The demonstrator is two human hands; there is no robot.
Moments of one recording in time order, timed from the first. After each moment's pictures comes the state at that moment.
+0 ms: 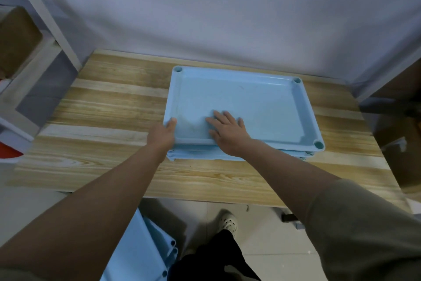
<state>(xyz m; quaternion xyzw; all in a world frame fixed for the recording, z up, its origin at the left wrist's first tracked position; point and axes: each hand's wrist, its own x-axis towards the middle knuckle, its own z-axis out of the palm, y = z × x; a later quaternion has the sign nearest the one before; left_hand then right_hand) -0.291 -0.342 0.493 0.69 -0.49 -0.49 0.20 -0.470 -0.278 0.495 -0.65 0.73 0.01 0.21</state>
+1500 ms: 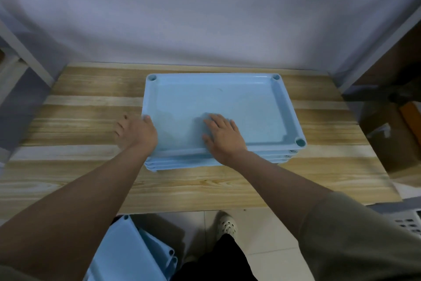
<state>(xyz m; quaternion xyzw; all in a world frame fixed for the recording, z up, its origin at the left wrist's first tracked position) -0.317 -0.379 0.477 0.74 -0.64 -0.17 0.11 -0.497 -0.255 0.490 -0.62 0.77 -0.08 0.15</state>
